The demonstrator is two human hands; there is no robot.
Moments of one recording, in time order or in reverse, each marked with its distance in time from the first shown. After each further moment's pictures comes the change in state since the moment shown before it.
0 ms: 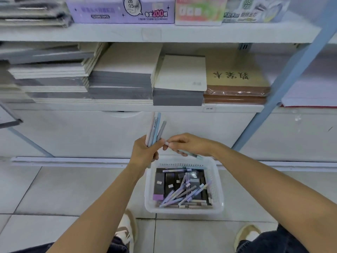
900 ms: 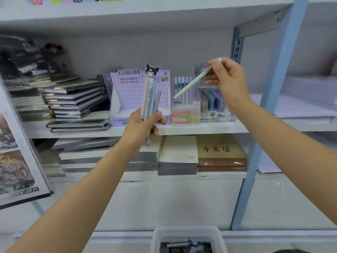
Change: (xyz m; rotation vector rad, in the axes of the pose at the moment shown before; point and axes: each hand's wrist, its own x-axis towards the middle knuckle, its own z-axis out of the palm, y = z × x) left_hand -0.009 0.283 -0.023 -0.056 -0.082 0.562; right_hand -0.111 -0.291 -0.160 0.185 1.018 -0.880
